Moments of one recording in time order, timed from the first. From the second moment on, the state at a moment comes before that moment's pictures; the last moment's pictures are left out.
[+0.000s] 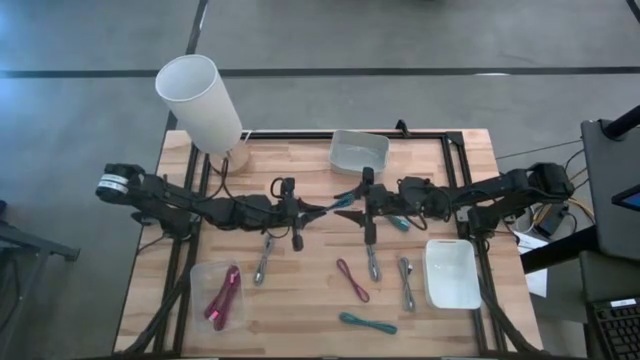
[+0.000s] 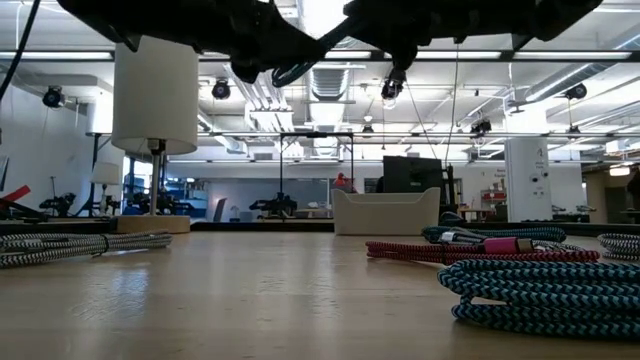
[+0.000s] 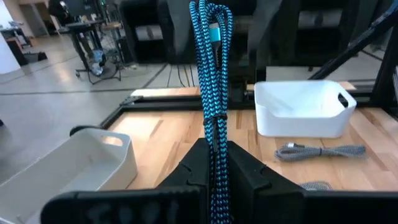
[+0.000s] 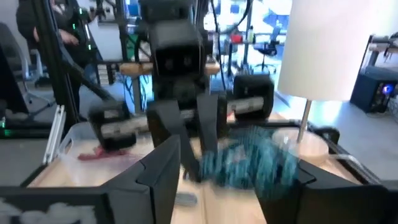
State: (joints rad) left arm -0.12 1.38 0.71 0.60 -0.31 0.06; right arm 0.03 1.35 0.70 0.62 0.04 0.03
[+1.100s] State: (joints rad) left arm -0.12 1.40 0.71 0.60 -0.31 0.07; right arm 0.03 1.36 0.71 0.53 0.05 0.09
